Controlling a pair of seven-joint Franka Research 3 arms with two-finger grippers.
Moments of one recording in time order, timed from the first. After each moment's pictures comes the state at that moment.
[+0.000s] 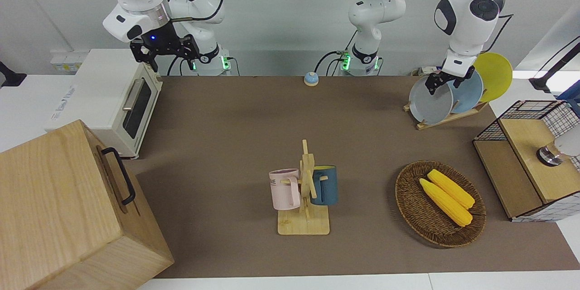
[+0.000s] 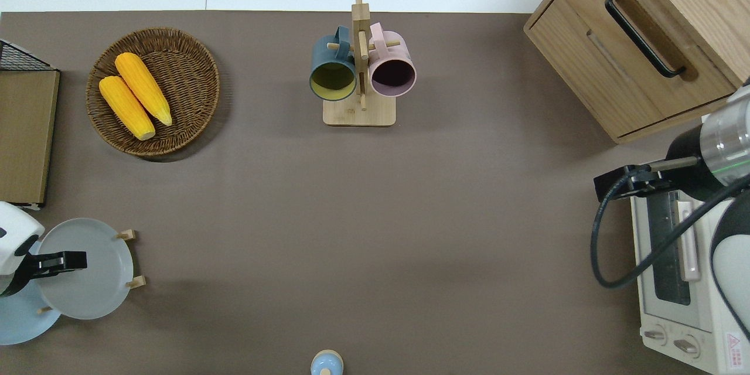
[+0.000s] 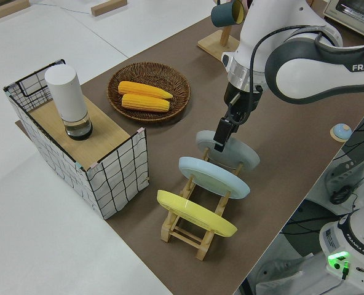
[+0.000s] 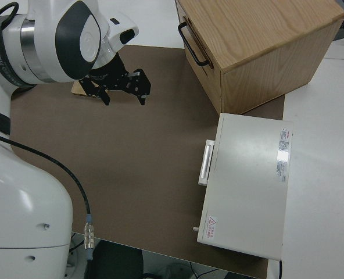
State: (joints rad) left arm 0.24 -0.30 -0.01 -2.36 0.22 2.03 -0.01; right arm -0.26 0.02 0.38 -1.48 -0.03 1.38 0.04
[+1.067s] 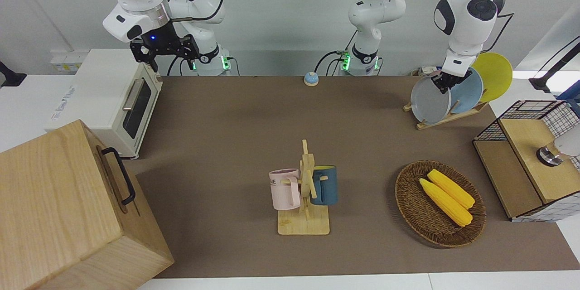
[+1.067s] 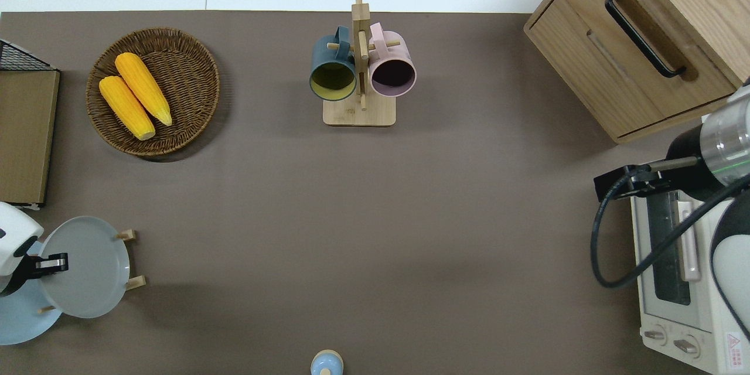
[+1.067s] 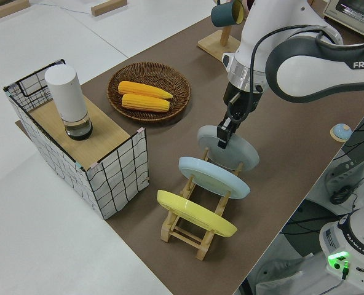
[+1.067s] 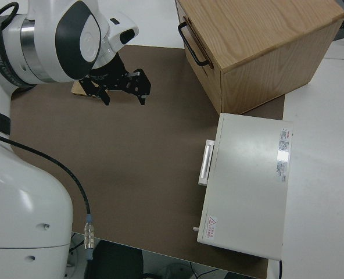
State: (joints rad) left arm 0.24 -0.31 -0.01 -2.36 0.25 2.03 -0.01; right arm -0.26 0.02 0.38 -1.48 -0.03 1.38 0.04
